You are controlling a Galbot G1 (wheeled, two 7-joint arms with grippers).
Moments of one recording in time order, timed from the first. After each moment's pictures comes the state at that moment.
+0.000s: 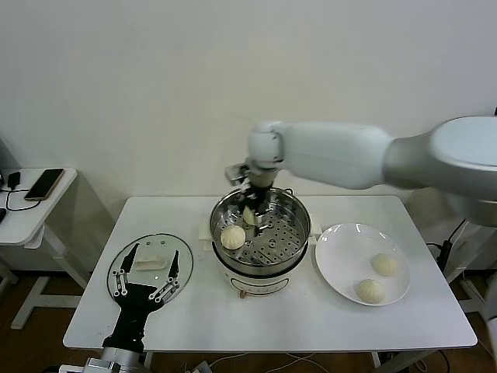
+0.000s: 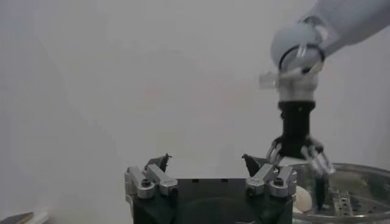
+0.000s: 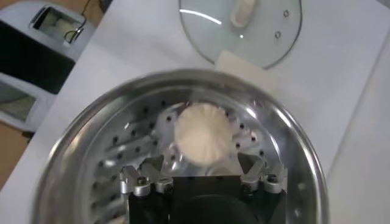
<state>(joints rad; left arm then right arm) 1.74 -1.29 -0.48 -2.28 -0.03 -0.13 -0.12 0.76 1.20 -1.52 1.21 0.54 -0.20 -1.16</state>
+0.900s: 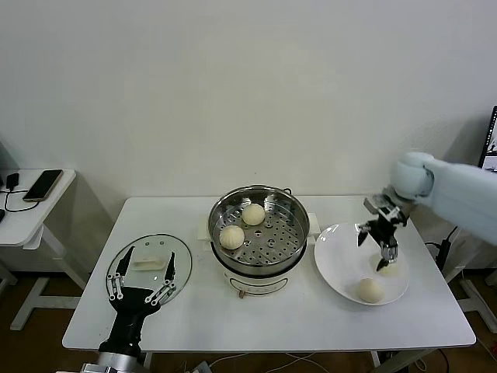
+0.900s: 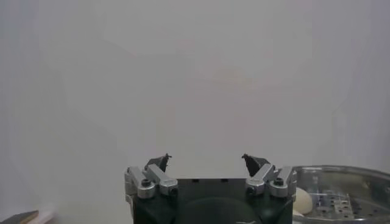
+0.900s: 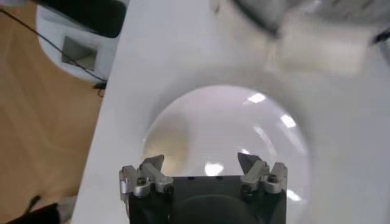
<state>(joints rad) 1.78 -1.32 -0.51 -2.30 -0.02 -0.13 -0.12 0.42 0.66 -1.31 1.24 0.17 -0.04 -1.29</state>
